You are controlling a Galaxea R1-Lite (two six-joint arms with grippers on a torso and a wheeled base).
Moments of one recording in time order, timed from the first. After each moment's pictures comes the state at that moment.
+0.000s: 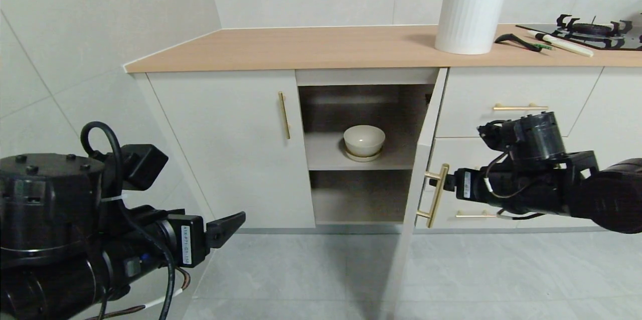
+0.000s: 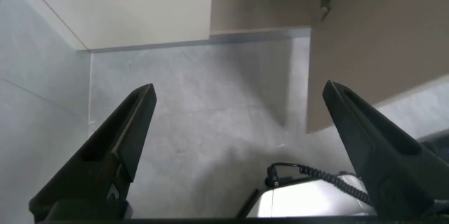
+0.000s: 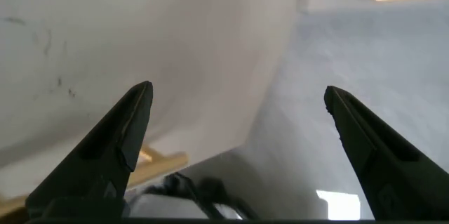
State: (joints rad) left arm -0.50 1.31 -0.58 -0.24 0.25 -0.26; right arm 0.39 1.79 -0.93 -0.28 -0.06 0.38
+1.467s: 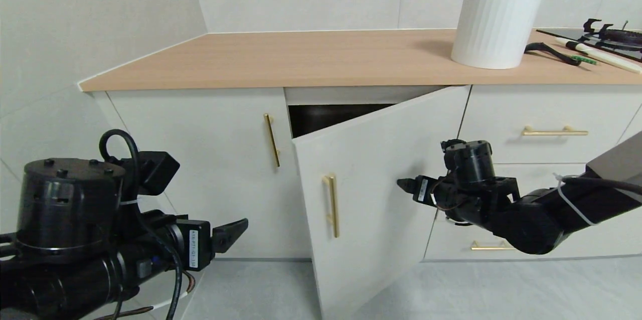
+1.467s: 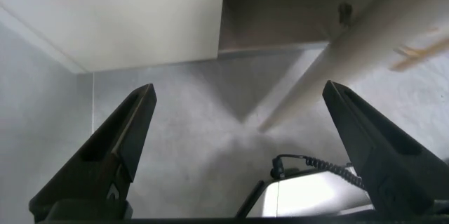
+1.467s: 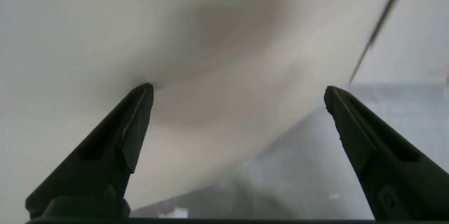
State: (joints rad) left arm -0.50 1.35 -0.58 -0.23 0.25 -0.26; right arm 0.48 2.05 -0.96 -0.63 -0.22 0.53
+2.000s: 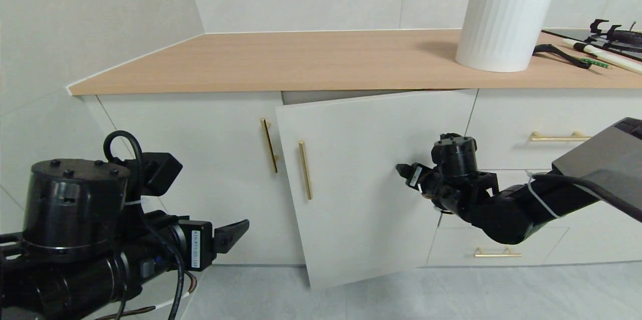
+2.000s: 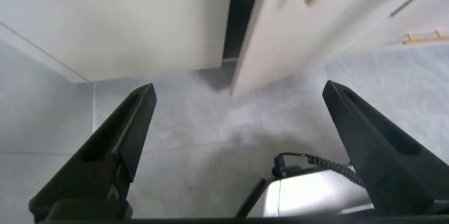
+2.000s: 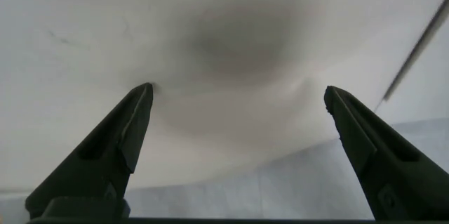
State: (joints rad) left arm -0.50 1.36 -0.58 -0.23 0.25 -0.26; right arm 0.48 2.14 -1.07 -0.67 -0.34 0.64
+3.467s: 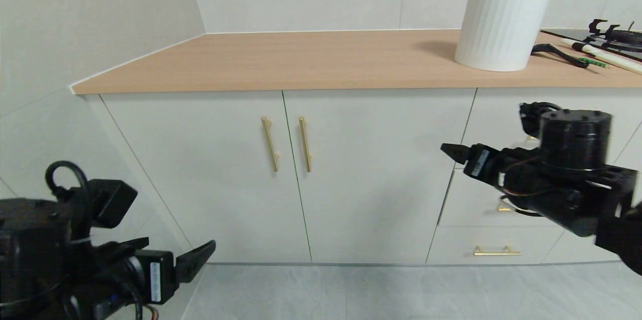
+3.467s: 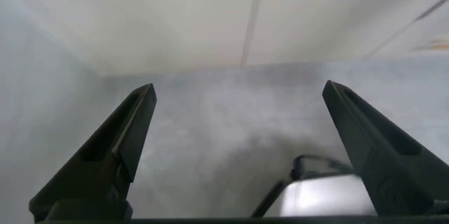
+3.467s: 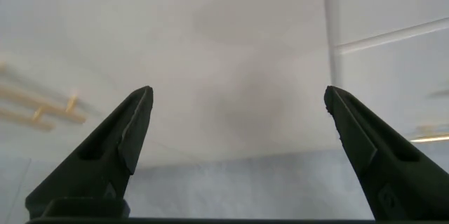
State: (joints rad) left arm -0.48 1.20 -0.42 -0.23 0.35 -0.24; right arm 0.45 1.64 -0.71 -0.70 -0.30 0.49
